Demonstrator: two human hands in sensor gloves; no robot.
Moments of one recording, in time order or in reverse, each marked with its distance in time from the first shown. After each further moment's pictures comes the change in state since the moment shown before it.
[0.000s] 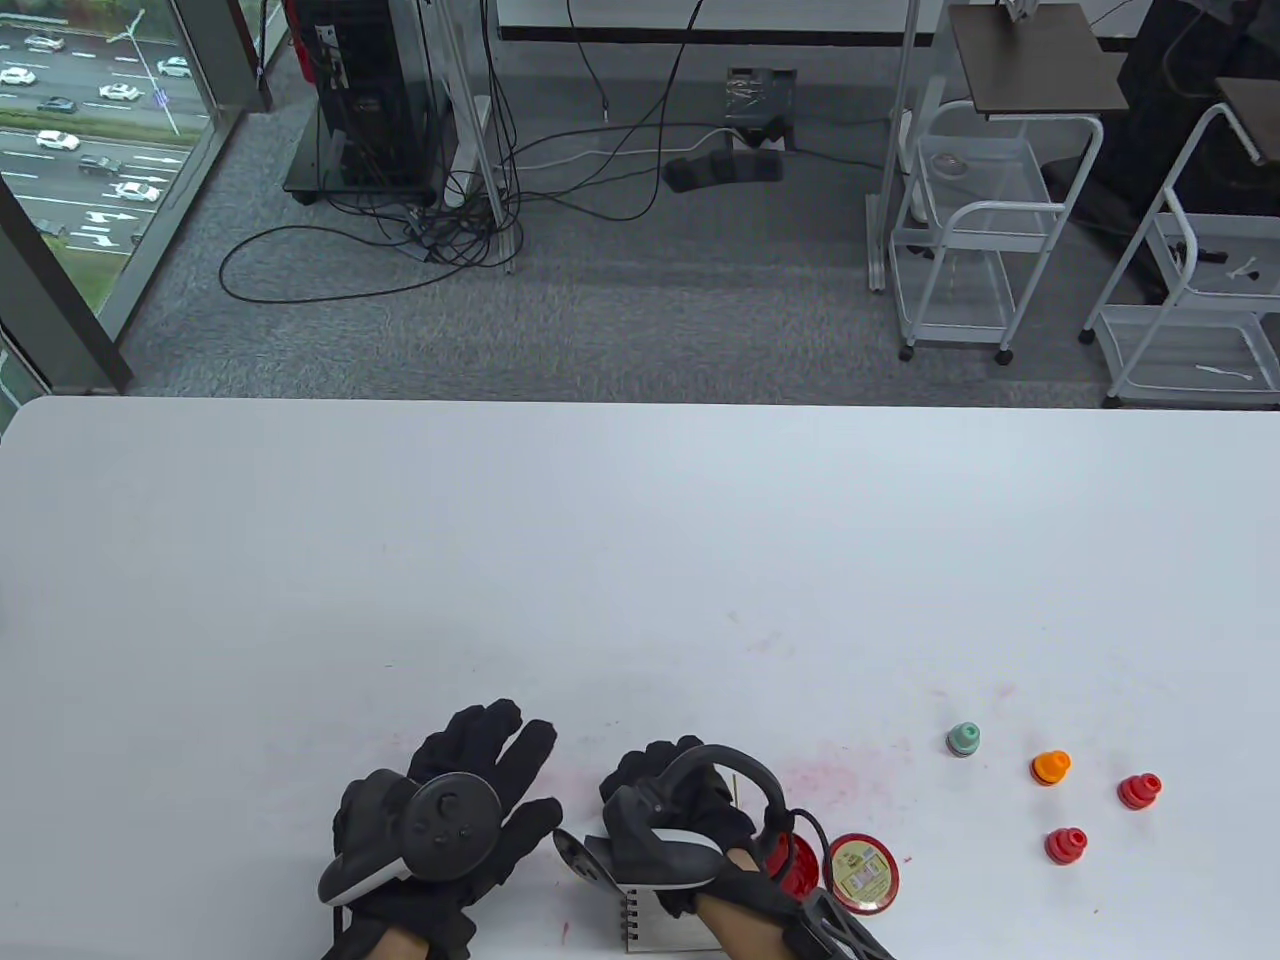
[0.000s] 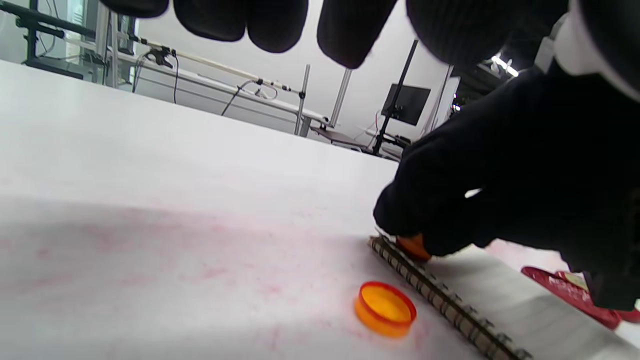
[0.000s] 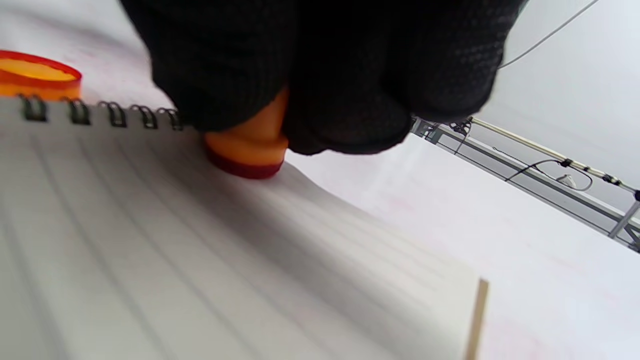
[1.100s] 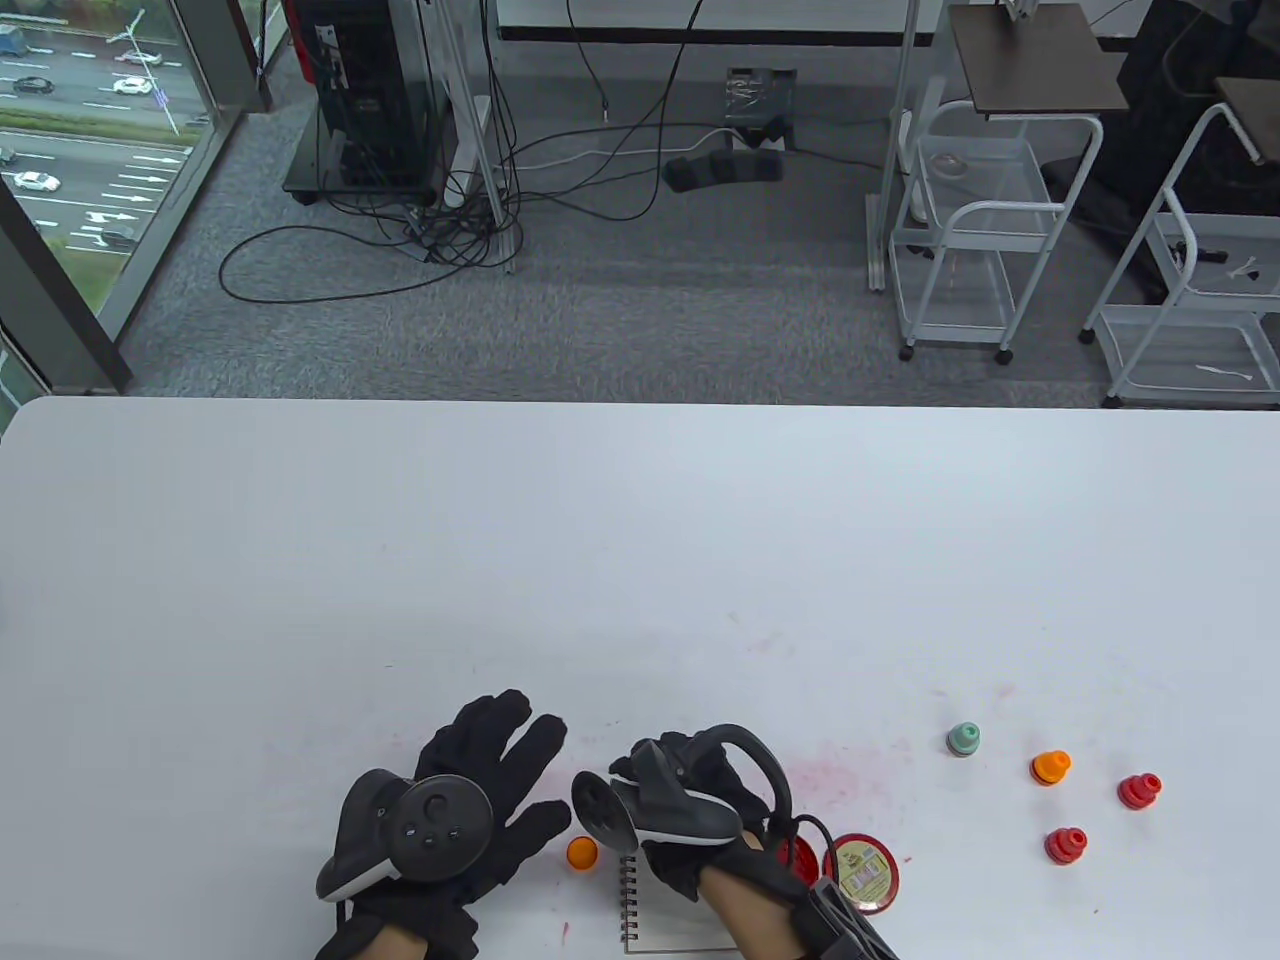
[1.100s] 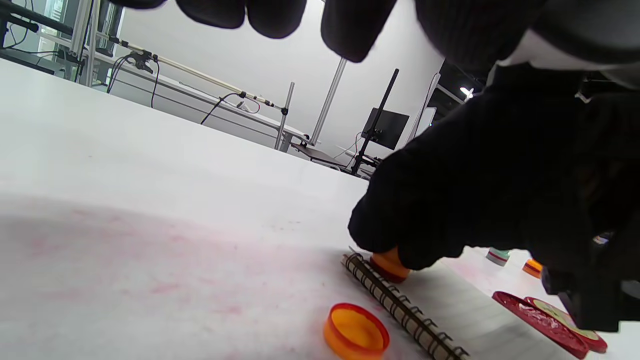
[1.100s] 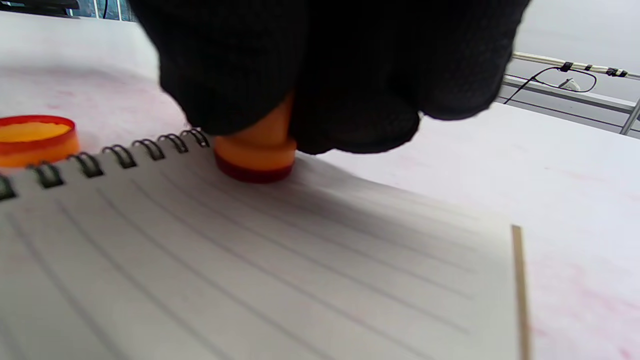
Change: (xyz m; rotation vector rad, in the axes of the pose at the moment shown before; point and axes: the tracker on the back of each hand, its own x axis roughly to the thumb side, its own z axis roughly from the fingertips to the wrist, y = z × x) left_hand -0.005 -0.002 0.000 0.079 -0.060 0.083; right_hand -0.018 -0.003 -0.013 0.113 0.049 -0.200
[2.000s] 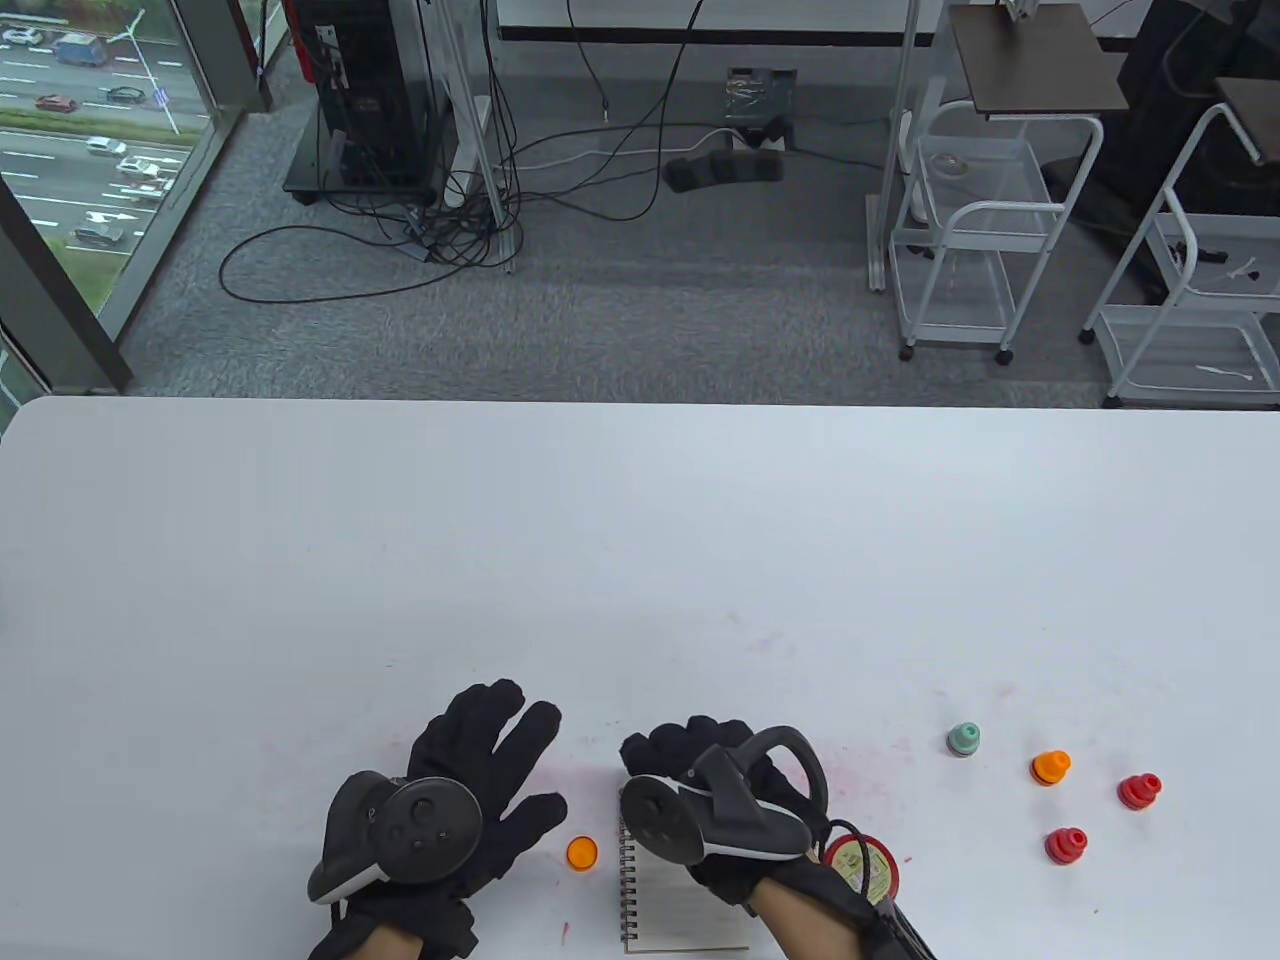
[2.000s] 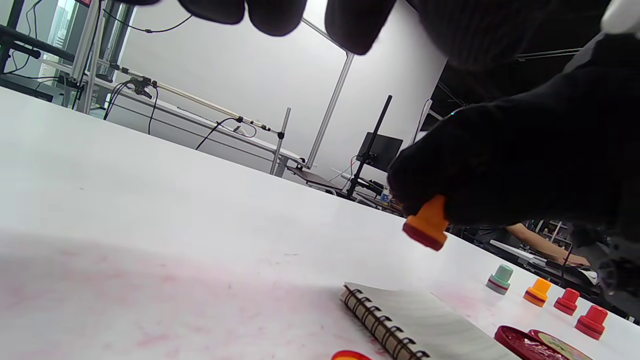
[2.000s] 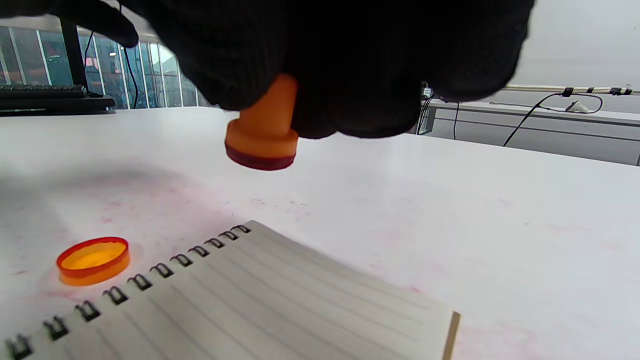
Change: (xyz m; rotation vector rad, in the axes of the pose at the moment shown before) left_hand -0.004 0.007 0.003 0.094 -0.020 0.008; right_hand -0.022 -0.031 0.035 -0.154 -0.047 -0.121
